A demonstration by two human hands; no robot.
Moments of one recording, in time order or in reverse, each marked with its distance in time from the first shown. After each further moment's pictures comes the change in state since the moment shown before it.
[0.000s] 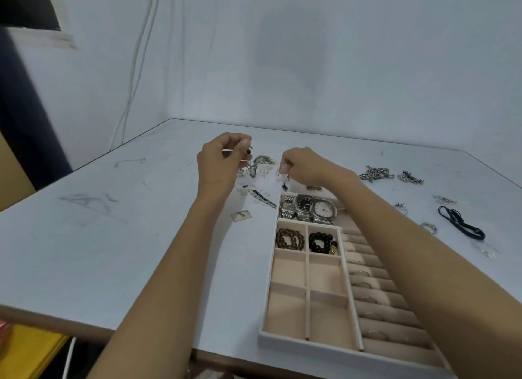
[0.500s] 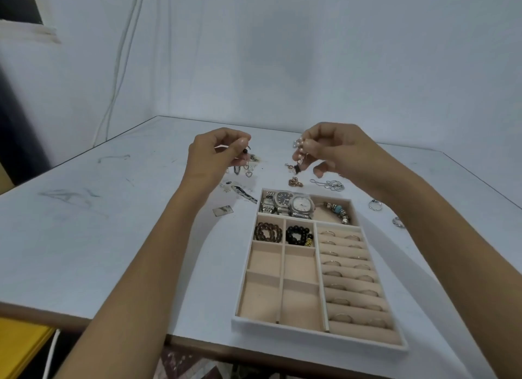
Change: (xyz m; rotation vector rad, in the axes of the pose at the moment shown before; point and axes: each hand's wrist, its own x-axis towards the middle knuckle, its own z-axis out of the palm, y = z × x) left_hand -0.012 0.023 0.001 -0.046 -0.192 -0.006; right_hand -0.107 0.009 -0.057 0.911 0.142 -0.099
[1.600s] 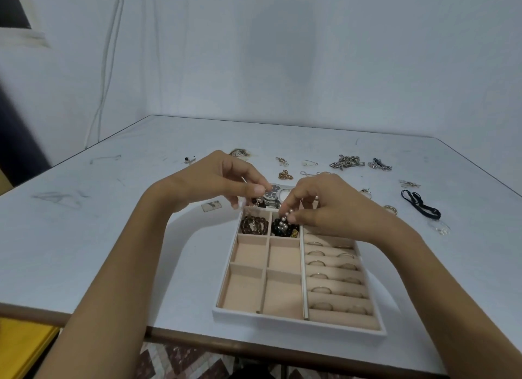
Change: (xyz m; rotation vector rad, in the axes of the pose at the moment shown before) left_hand -0.032 0.039 0.003 0.301 -0.713 -0.170; right_hand -0.048 0.028 0.017 -0.614 -0.175 -0.020
